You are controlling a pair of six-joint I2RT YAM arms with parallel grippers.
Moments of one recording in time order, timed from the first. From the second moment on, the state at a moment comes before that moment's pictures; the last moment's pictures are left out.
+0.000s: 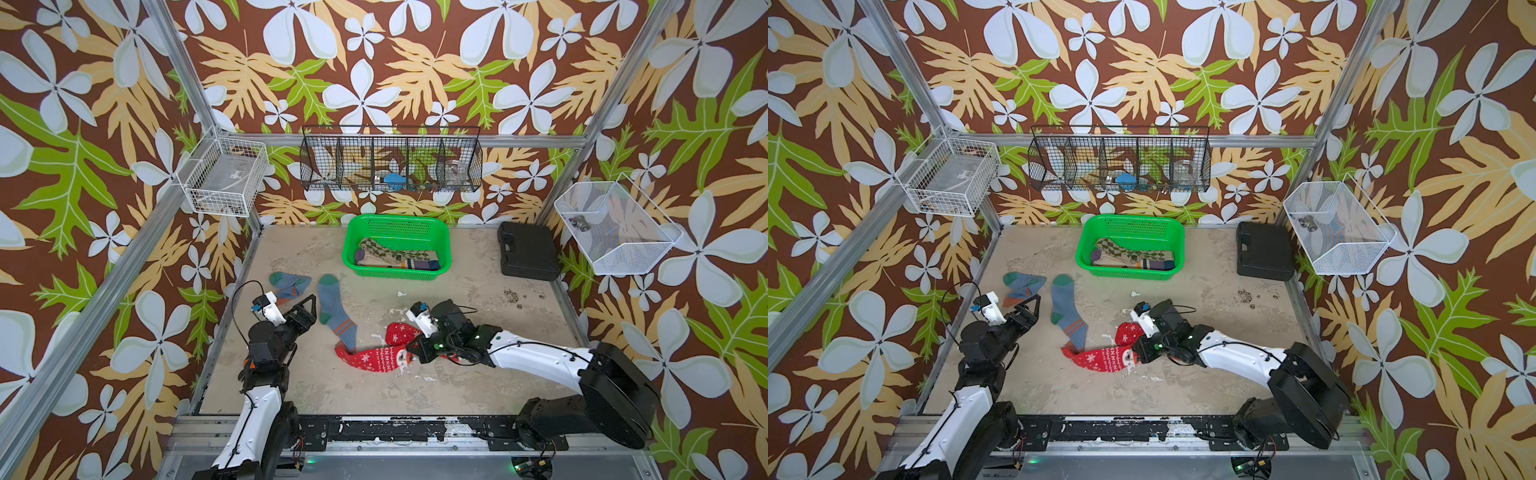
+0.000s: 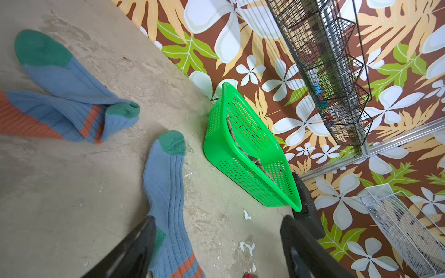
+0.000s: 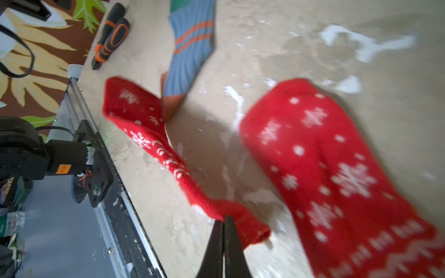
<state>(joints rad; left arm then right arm) 0.15 0.78 0.16 0.43 0.38 -0.80 0.75 1.36 0.66 -0.15 -0.37 0.37</state>
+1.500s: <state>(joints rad) -0.60 1.43 0.52 0.30 0.19 -0.56 0.33 1.32 0.37 0.06 -0.47 0.42</state>
